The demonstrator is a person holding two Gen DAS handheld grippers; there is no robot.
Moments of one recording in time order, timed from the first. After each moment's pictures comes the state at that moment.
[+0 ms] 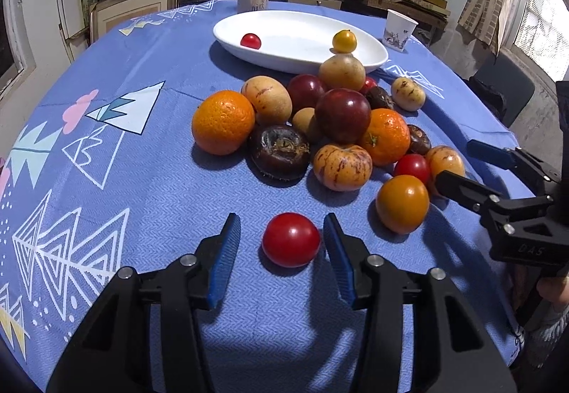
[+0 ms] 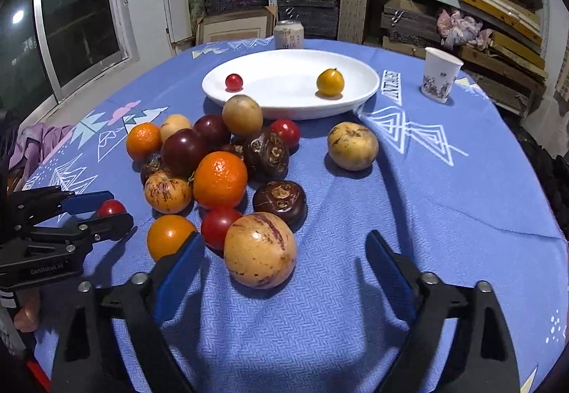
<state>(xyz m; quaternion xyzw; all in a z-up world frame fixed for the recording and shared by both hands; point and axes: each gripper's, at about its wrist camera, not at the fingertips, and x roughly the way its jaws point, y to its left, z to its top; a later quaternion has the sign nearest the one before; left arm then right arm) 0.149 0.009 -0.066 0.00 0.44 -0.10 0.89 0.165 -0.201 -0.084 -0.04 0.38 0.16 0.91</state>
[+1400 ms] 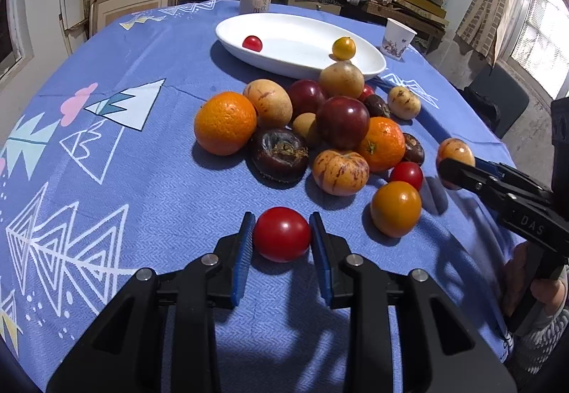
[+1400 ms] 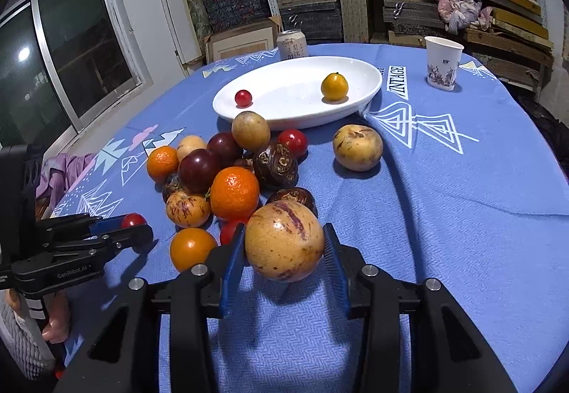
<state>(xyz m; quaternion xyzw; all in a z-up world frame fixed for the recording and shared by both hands) 0.149 0.017 -0.061 -0.02 0.44 -0.11 0.89 0.163 -0.219 -0.076 0.03 0.37 0.19 0.91</state>
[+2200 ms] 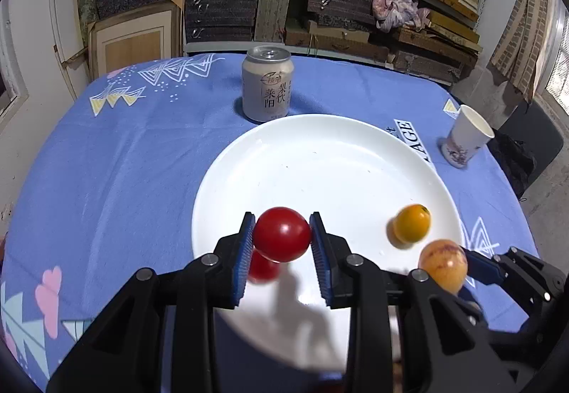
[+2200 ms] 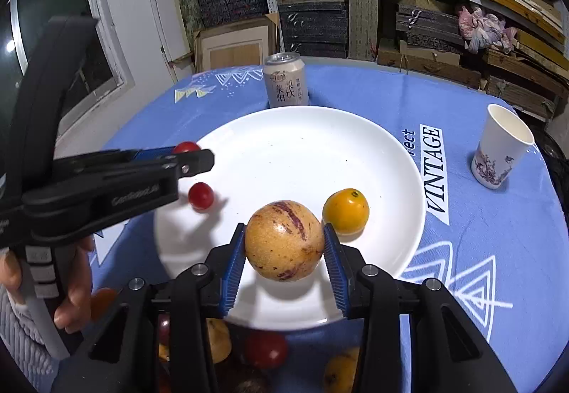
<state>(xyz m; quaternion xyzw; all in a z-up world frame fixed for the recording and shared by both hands) 0.406 -0.007 -0.011 -0.01 0.42 -0.07 0.90 0.348 -0.169 -0.042 -0.01 0.38 0.18 0.91</state>
